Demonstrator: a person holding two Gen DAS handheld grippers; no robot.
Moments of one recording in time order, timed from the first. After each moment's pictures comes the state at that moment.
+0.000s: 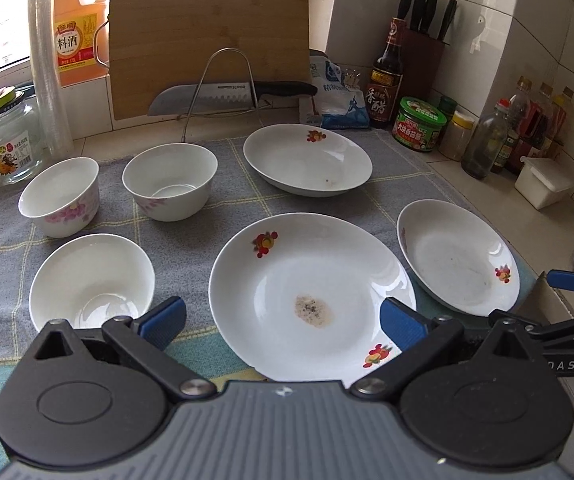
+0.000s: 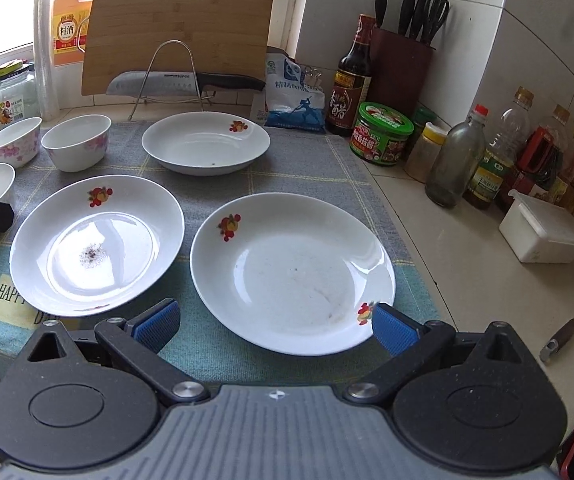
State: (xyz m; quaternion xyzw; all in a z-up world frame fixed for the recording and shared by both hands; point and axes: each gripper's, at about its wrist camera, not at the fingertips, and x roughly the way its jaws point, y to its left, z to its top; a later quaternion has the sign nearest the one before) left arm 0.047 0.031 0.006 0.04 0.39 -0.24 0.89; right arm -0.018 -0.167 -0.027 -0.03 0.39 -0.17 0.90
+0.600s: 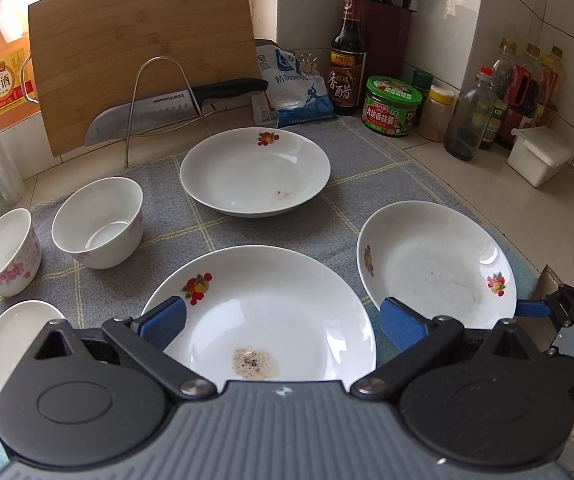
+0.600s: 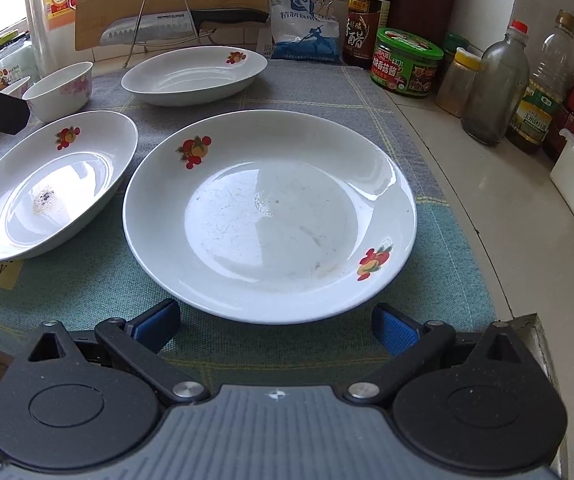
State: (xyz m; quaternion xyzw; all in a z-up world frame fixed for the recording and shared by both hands) left arm 0.075 -0.054 0.007 0.10 0.39 -0.26 0.88; right arm 0.000 -0.227 -0.082 0.00 0.44 -0.11 0.89
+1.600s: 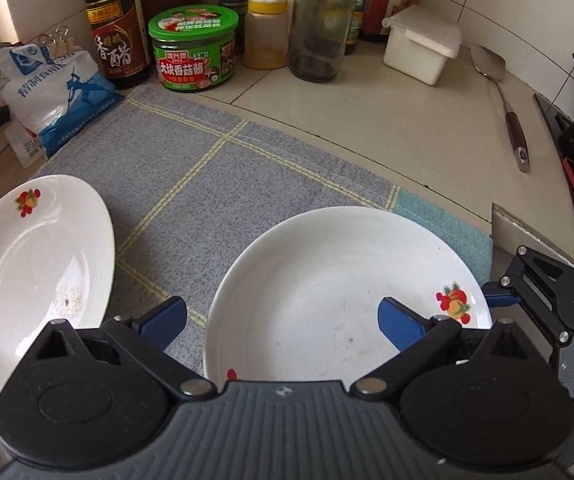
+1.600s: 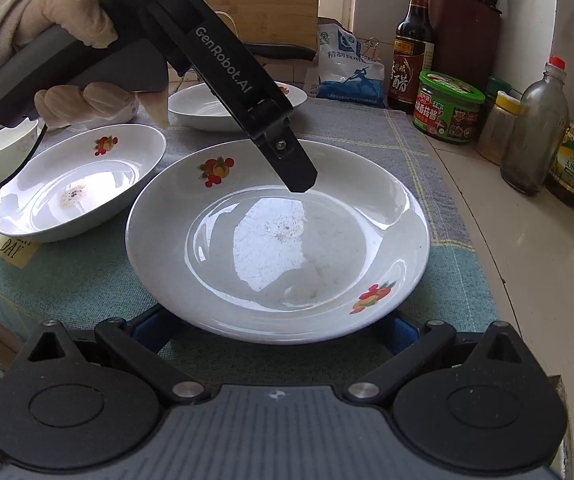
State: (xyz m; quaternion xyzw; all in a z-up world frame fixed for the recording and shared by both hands) left arm 0.161 -0.212 -0.043 0.25 0.44 -0.48 0.72; right arm -0.010 -0.254 -0.092 -0.03 0.37 -0.02 0.93
